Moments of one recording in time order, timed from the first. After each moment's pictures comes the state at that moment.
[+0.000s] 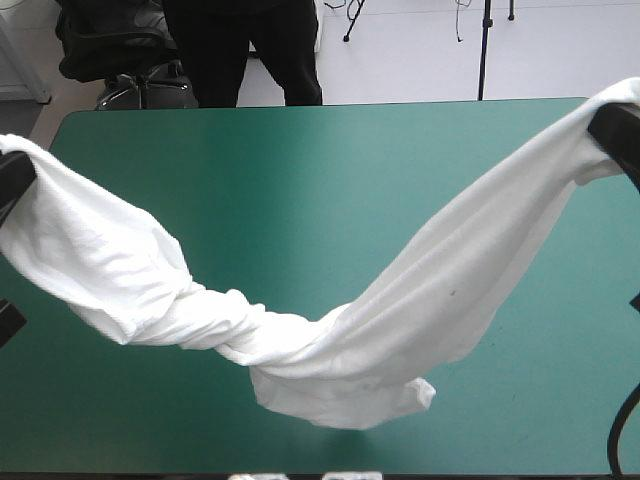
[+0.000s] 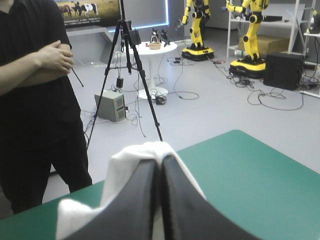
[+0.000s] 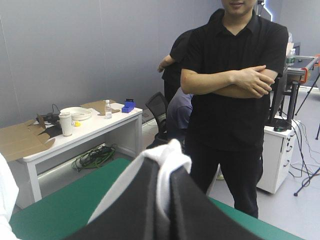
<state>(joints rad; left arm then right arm) -0.06 0.94 -2.04 -0.48 1.25 0.24 0.24 1.00 -2.12 0.46 1.13 -0.14</state>
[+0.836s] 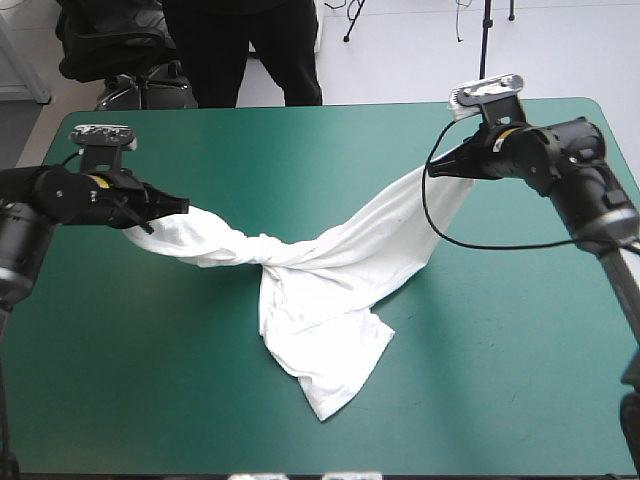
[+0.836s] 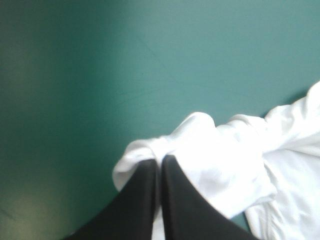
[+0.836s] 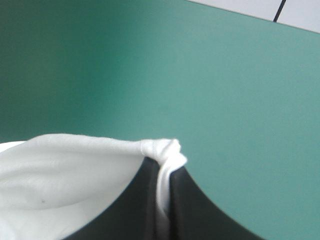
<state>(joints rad) -0.06 1.33 -1.38 -0.17 1.01 0.13 0.26 1.53 -1.57 -0.03 0.84 -0.04</state>
